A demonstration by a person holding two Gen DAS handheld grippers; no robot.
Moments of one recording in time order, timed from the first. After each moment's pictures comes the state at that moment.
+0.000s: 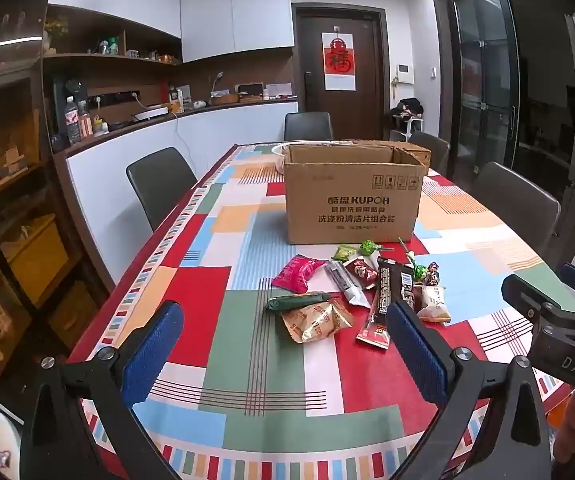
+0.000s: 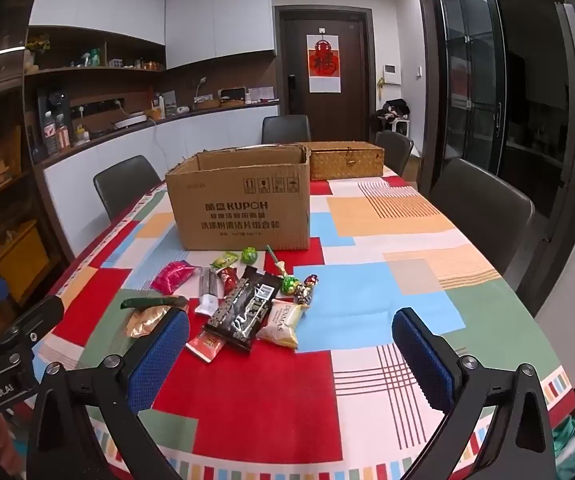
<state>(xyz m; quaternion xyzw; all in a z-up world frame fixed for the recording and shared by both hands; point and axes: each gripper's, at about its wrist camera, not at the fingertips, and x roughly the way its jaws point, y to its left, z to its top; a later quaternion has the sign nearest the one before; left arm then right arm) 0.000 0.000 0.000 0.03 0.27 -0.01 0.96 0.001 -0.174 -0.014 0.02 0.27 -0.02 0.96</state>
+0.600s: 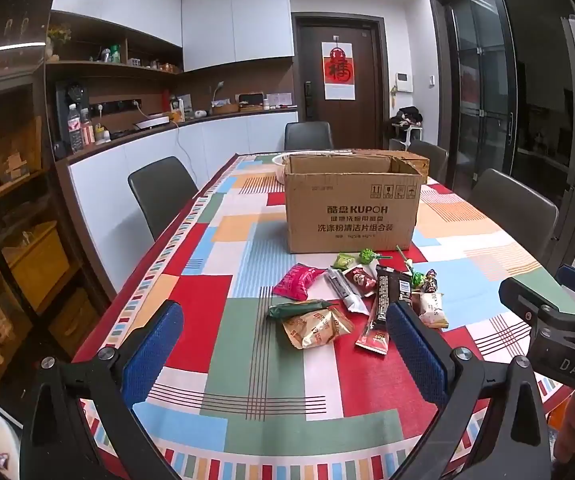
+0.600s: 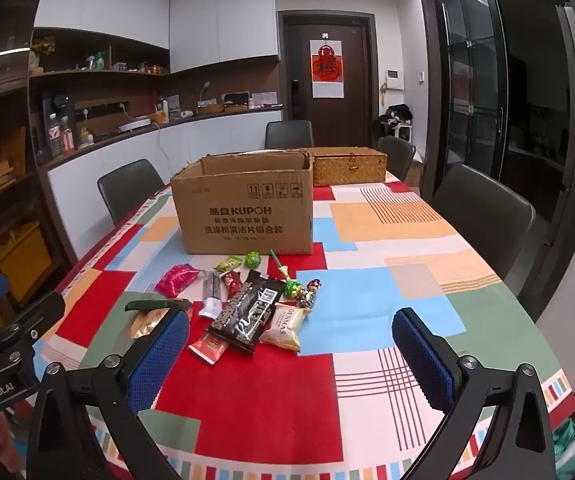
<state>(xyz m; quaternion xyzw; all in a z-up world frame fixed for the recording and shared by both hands) -0.001 0.000 0.002 0.03 0.25 -0.01 0.97 -0.003 -0.174 -0.010 0.02 0.26 -0.02 0.97</state>
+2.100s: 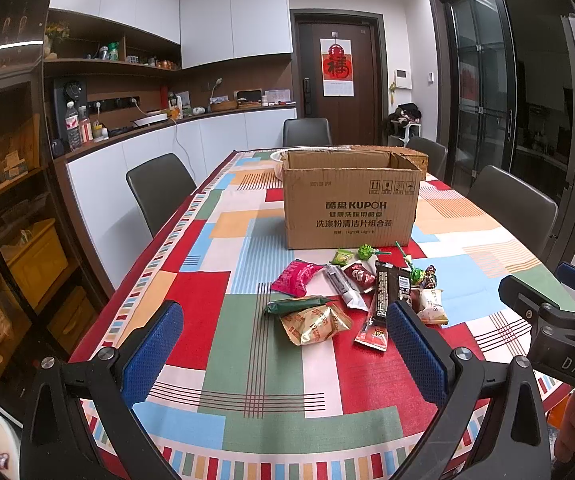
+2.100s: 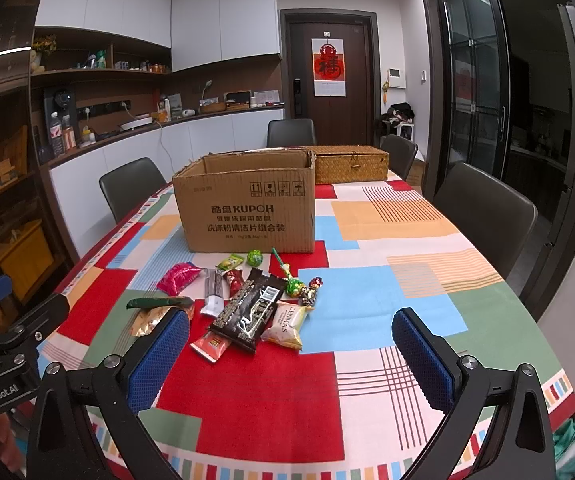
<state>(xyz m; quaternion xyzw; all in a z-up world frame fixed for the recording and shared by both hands) -0.007 -0.002 0.001 0.03 0.25 -0.01 0.97 -0.004 -0.172 -0.013 0.02 0.26 -0.01 0.97</state>
